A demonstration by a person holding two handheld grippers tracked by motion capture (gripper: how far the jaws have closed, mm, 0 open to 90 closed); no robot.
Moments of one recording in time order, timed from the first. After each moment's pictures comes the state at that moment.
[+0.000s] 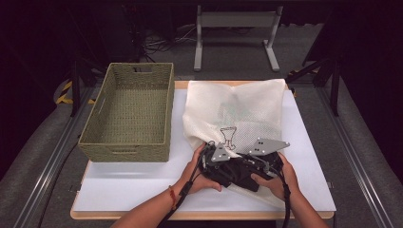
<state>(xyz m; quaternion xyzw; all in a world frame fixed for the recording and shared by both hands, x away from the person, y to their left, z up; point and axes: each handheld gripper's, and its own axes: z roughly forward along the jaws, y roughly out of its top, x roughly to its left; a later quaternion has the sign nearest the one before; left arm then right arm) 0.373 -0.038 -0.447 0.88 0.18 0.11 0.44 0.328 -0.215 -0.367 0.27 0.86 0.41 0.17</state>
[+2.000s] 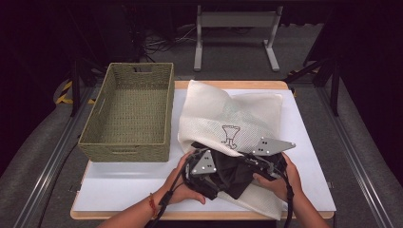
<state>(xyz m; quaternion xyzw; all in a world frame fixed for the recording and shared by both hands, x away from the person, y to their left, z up) 0.327 0.004 -0.418 0.88 0.11 0.09 0.45 0.319 -0.217 -0.353 0.27 0.85 0.42 0.19</state>
